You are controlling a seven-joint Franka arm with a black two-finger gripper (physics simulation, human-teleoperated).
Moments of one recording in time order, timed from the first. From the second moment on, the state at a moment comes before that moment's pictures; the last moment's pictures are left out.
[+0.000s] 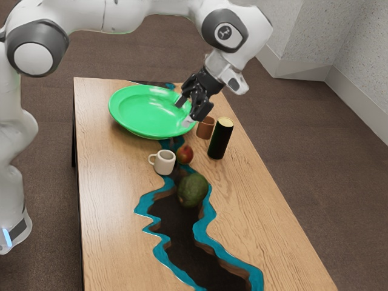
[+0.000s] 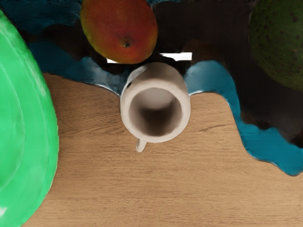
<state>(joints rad) -0.58 0.09 0.57 -1.53 -0.02 1.18 0.03</state>
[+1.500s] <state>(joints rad) -0.62 0.06 0.51 -1.86 -0.20 1.92 -0.89</state>
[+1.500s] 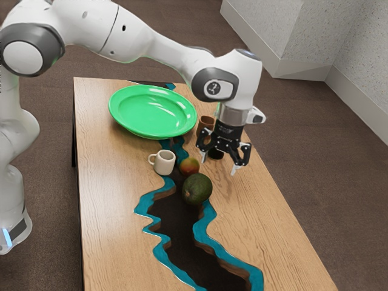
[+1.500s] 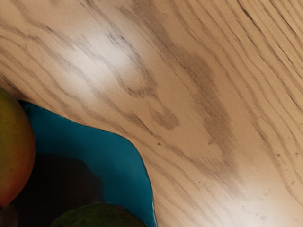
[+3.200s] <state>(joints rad) -0.69 -0.08 0.50 -2.01 -0.01 1.98 -0.59</state>
